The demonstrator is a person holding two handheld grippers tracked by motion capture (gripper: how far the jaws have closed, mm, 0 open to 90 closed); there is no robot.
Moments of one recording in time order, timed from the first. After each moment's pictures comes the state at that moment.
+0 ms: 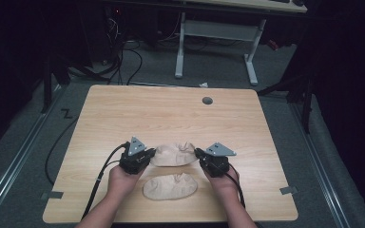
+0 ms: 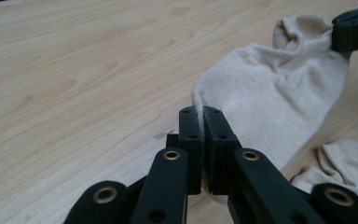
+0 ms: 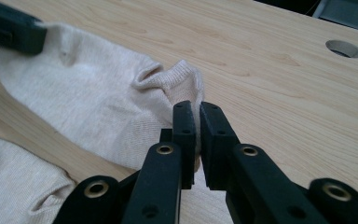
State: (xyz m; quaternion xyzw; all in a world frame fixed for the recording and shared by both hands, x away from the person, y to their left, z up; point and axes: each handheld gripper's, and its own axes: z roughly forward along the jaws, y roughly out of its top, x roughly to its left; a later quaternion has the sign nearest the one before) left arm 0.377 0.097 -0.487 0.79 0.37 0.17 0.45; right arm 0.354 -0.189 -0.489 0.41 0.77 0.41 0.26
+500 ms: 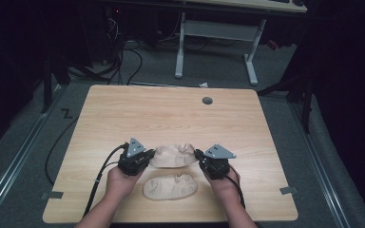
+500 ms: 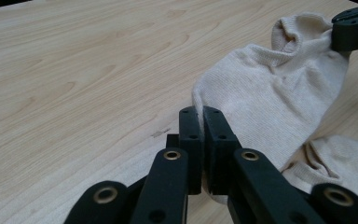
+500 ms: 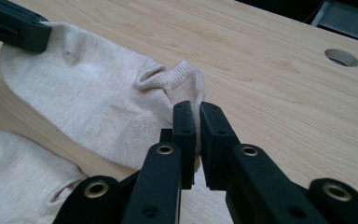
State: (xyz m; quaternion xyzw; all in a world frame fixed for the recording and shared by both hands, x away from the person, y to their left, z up) left arm 0.368 0.100 -0.483 0.80 0.37 0.17 0.44; right arm 0.344 -0.186 -0.482 0.40 0.78 0.41 0.26
